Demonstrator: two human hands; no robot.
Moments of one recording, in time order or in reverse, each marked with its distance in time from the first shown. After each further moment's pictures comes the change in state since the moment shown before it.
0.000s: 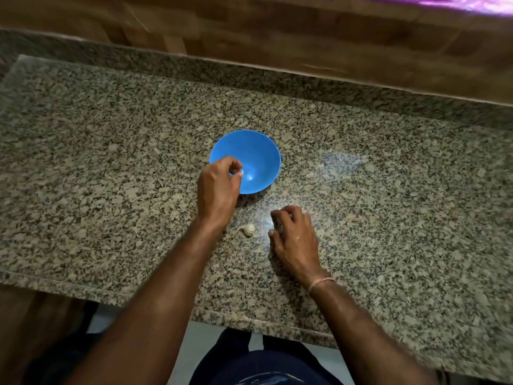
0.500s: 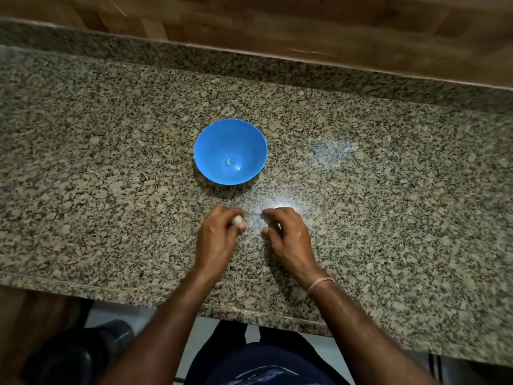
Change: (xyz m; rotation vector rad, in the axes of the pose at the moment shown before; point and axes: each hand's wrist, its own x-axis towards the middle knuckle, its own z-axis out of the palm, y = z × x) left_hand -0.100 -0.051 0.042 -0.144 -0.267 -0.082; right_hand -0.015 0.011 -0.010 0.430 -0.044 0.070
